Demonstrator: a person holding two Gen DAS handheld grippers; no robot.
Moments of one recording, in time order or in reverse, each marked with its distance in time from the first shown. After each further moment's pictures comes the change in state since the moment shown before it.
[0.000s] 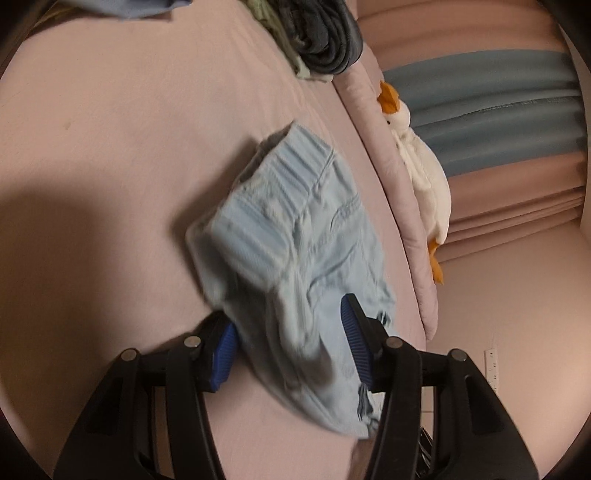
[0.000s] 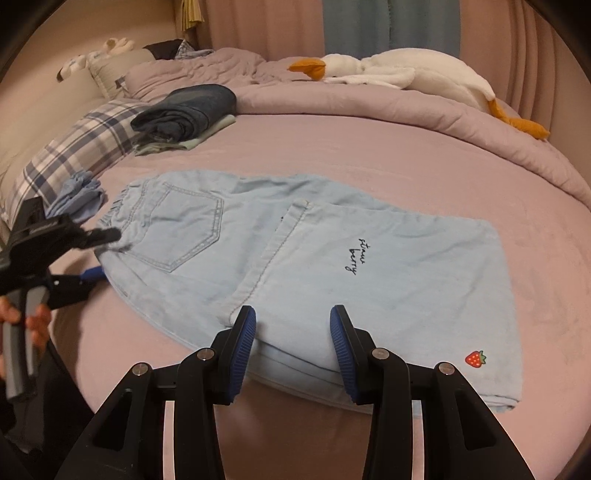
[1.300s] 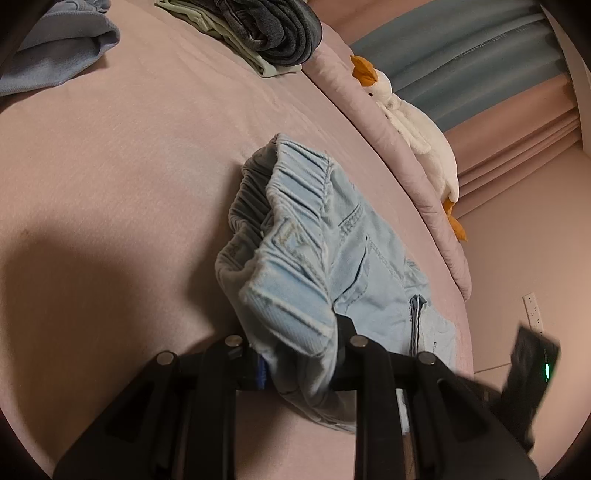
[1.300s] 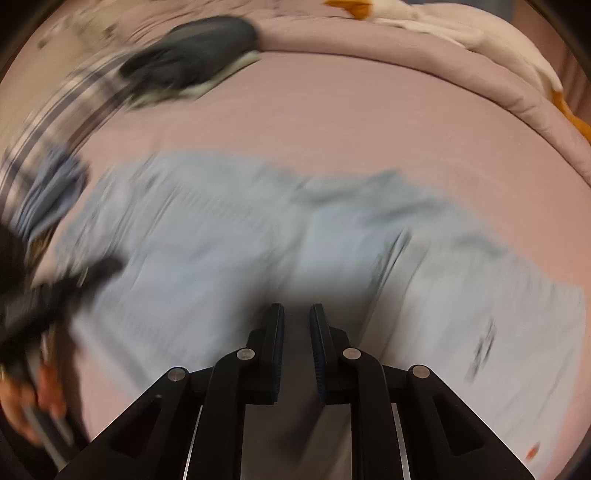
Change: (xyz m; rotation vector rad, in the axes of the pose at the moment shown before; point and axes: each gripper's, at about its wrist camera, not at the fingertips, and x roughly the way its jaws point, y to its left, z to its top) left arm 0.019 -0.004 0.013 0.265 0.057 0.069; right arm 0.082 0.075 0.048 -0.073 0.267 0.030
